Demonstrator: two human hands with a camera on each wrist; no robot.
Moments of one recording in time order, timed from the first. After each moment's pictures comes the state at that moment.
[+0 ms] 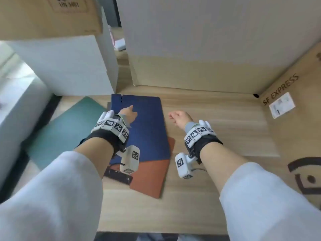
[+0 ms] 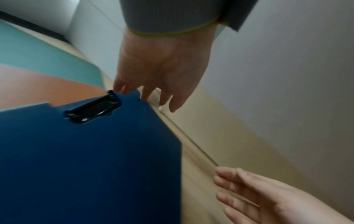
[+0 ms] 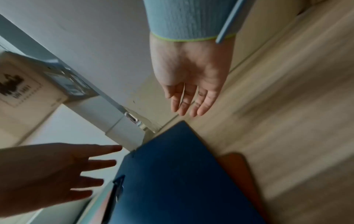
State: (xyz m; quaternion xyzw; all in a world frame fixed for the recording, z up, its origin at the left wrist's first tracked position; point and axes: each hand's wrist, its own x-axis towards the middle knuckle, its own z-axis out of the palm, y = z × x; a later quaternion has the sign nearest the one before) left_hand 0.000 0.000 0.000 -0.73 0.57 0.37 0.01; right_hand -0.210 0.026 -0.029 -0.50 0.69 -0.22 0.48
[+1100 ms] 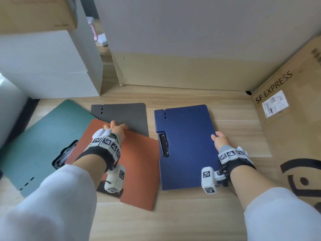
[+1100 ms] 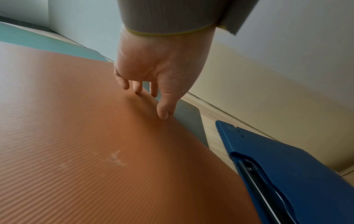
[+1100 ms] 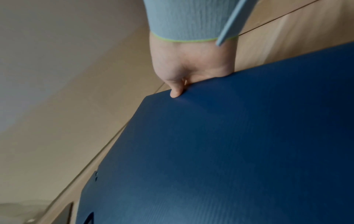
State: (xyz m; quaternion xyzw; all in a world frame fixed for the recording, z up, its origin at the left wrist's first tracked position) left_hand 0.003 0.011 -0.062 -0.72 0.60 0.28 0.19; right_hand -0.359 0.081 -0.060 -0.24 0.85 -0.22 0.41
